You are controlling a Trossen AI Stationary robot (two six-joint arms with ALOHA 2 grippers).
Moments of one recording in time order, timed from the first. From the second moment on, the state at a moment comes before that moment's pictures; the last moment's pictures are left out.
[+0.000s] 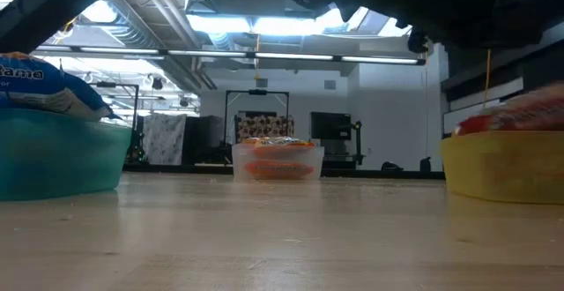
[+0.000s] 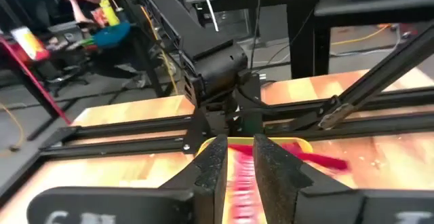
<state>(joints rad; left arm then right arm) -0.15 2.47 2.09 0.19 -0.33 0.16 0.65 0.47 0.87 -0.64 1.11 0.44</state>
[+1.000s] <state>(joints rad) -0.25 1.72 2.09 -0.73 -0.63 -0.01 0.65 0.41 0.88 -0.91 1.06 0.60</state>
